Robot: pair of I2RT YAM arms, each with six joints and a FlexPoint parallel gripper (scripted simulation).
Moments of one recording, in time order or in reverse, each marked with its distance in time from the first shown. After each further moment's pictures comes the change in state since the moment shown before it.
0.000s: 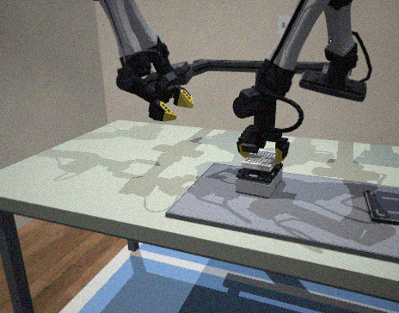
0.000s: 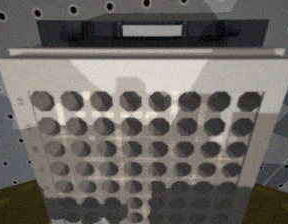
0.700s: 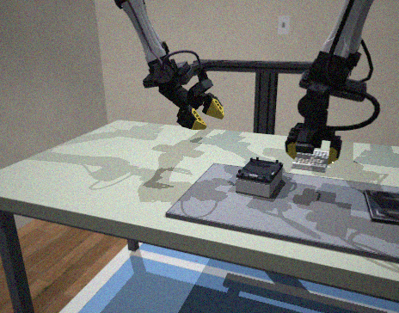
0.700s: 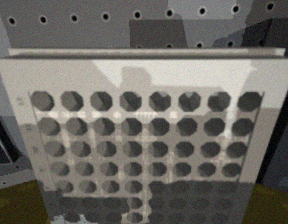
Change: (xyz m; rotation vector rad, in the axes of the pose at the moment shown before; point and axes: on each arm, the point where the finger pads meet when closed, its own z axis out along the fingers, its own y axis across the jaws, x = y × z) left arm 0.005 0.138 -0.021 -0.010 0.020 -0.038; right arm -0.030 -0.015 0.111 0.080 0.111 -0.055
